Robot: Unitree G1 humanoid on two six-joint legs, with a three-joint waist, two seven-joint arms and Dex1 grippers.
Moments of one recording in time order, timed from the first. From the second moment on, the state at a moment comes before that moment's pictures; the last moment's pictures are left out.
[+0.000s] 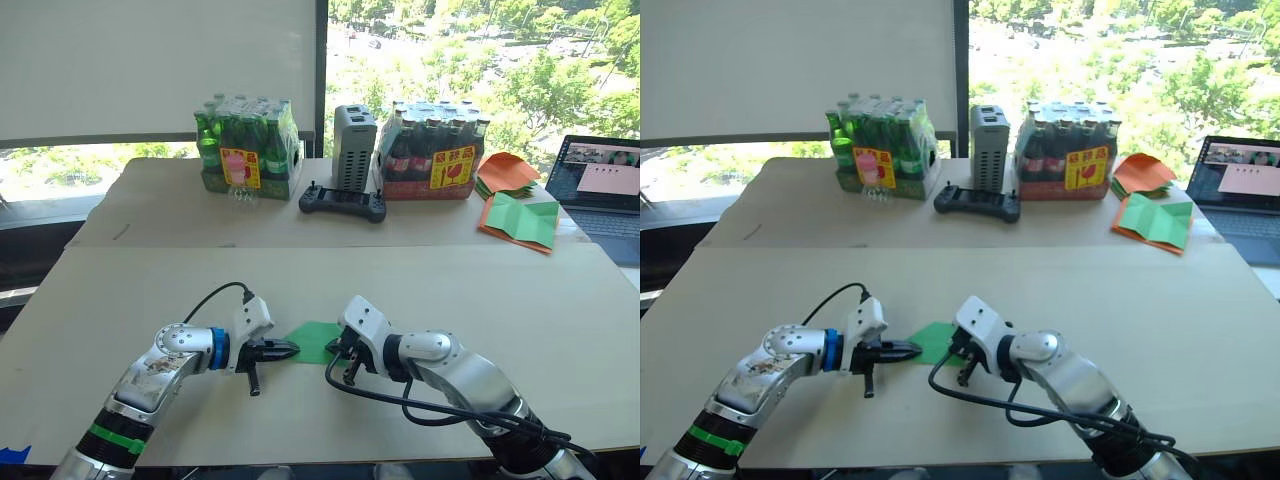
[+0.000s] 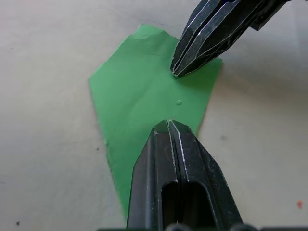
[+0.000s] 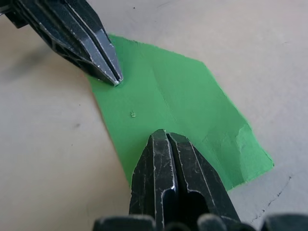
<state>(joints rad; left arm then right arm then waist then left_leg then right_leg) -0.27 0.63 -0.20 -0.14 -0.32 0.50 -1.04 -0.39 -0.46 0.43 -0.43 0.20 0.94 0.58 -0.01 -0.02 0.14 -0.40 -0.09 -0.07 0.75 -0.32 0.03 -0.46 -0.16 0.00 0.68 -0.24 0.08</state>
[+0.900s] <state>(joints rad) -0.27 0.61 -0.20 -0.09 -0.31 0.46 -1.01 -0.42 -0.45 0.25 -0.44 0.28 0.98 0.59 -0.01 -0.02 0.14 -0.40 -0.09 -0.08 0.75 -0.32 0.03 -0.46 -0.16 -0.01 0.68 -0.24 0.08</state>
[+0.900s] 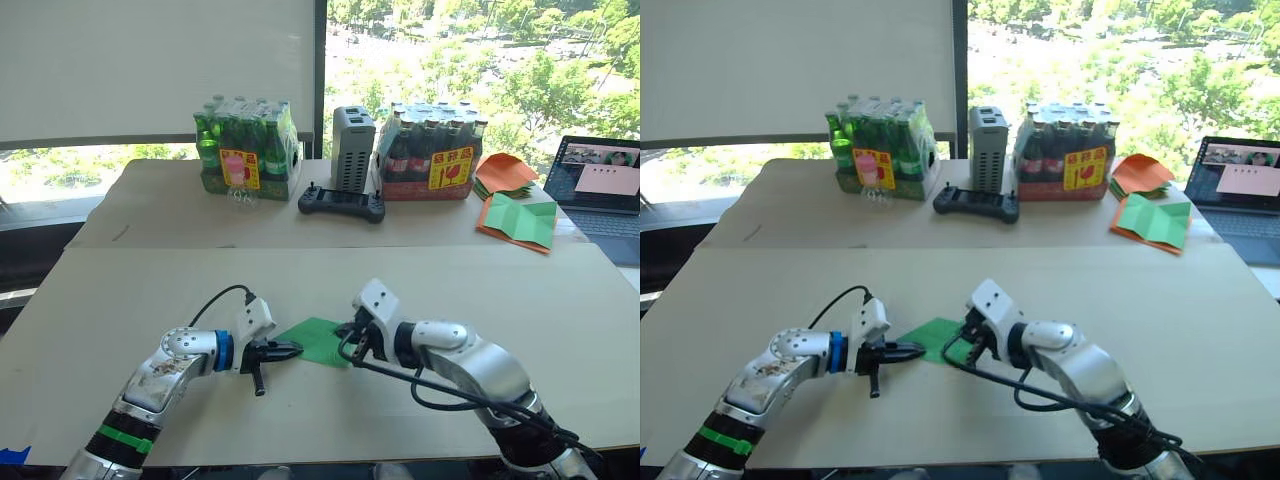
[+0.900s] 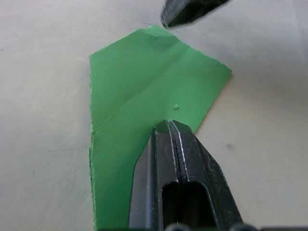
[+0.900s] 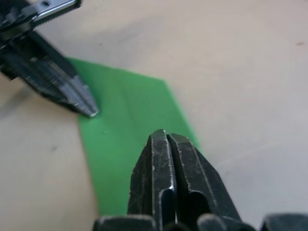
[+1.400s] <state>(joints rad) -0.26 0.61 -0.20 -0.11 -0.31 0.46 -0.99 -0.35 -0.42 0.18 -0.33 0.32 0.99 0.58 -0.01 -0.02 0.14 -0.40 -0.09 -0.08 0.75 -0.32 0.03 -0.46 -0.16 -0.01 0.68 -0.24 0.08</state>
